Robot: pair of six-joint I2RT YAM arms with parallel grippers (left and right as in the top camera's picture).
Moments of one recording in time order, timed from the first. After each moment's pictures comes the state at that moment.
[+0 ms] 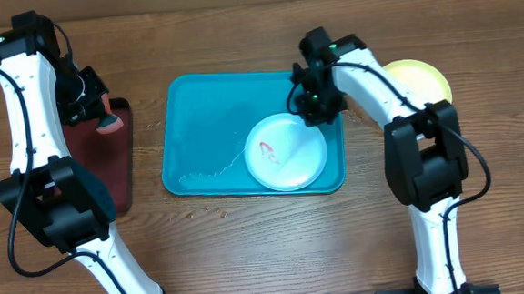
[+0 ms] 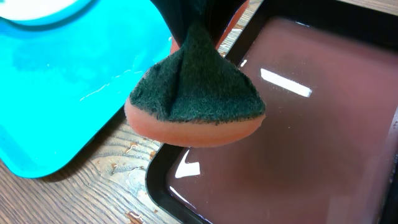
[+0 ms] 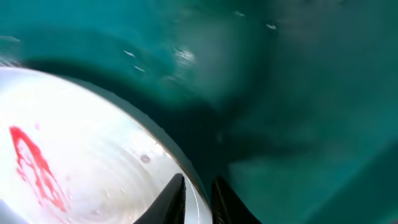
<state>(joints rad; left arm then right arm) 0.30 2.18 2.13 -1.45 0.11 -0.31 0.37 2.29 1.85 -1.10 -0.20 0.00</state>
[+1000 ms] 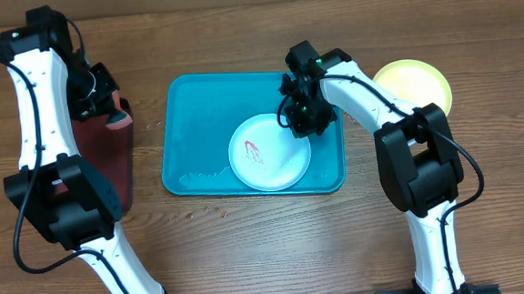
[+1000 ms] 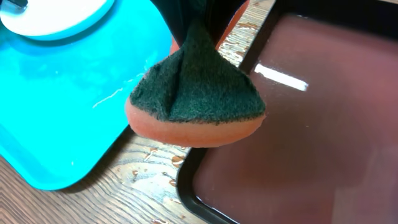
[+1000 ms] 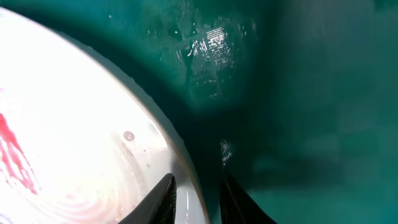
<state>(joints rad) 0.25 2.18 2.13 -1.44 0.11 -0.31 0.42 2.27 1.76 -1.03 -0.21 0.04</state>
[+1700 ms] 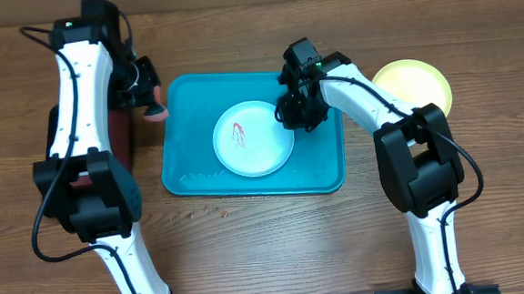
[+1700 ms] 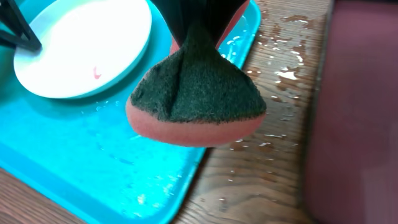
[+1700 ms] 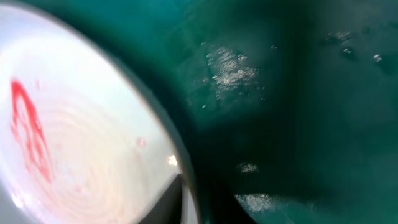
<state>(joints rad) 0.08 2.18 2.10 -1.39 0.14 -0.31 0.42 2.26 1.74 -0.87 -0.29 0.25</state>
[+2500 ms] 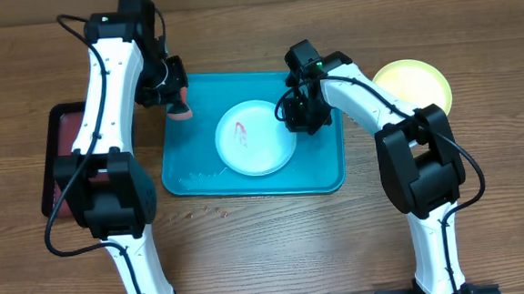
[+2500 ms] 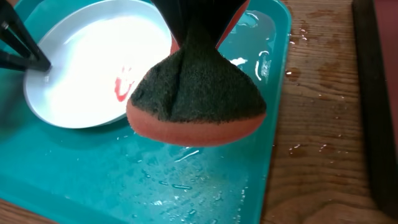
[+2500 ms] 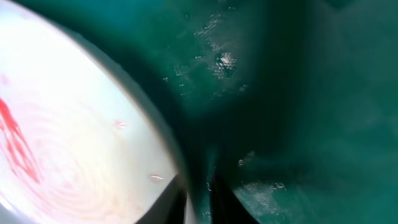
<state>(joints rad) -0.04 2.18 2.10 -1.39 0.14 -0.28 0.42 2.25 1.73 -0.94 -0.23 0.34</state>
